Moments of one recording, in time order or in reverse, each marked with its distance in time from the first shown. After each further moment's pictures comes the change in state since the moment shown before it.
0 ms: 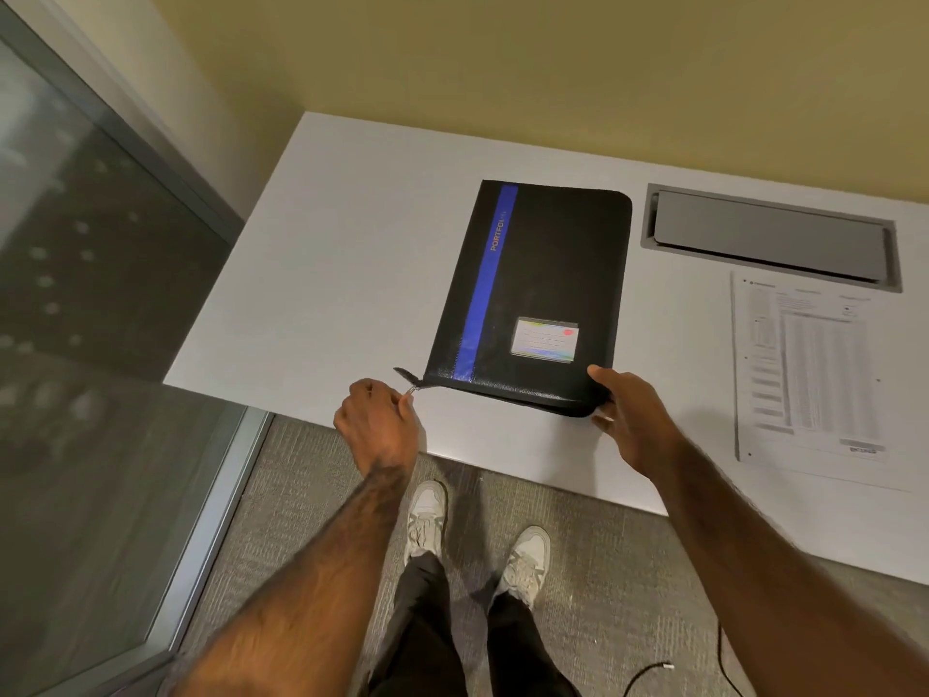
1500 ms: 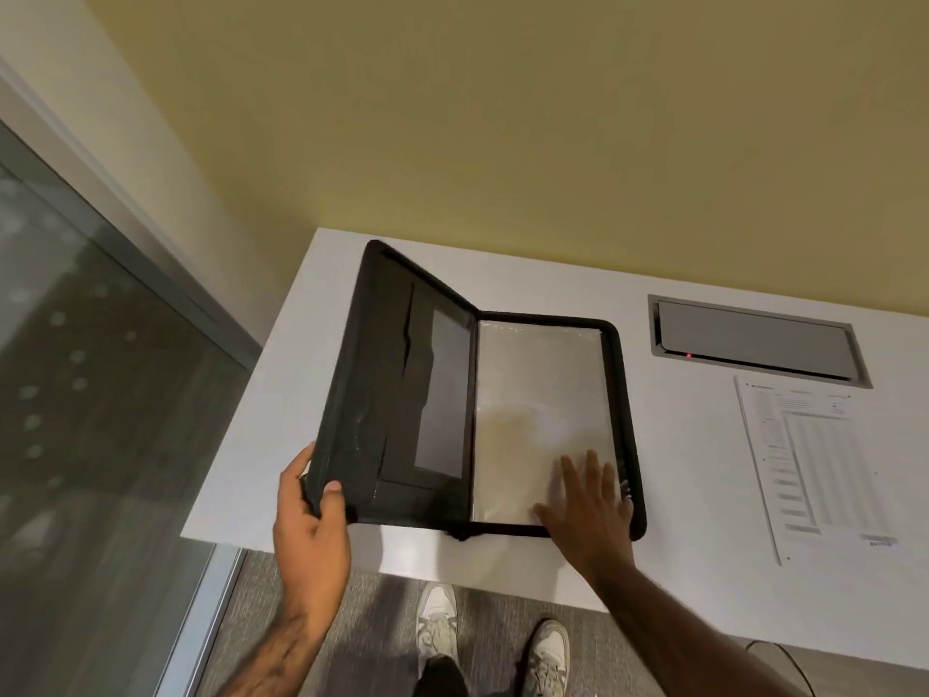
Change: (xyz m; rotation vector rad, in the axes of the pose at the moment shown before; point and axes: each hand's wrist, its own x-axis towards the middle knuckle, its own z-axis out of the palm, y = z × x) left_hand 0.104 -0.067 -0.141 -1.041 -0.157 -0.133; right_hand 0.011 0.025 0.120 -1.379 0.198 -0.341
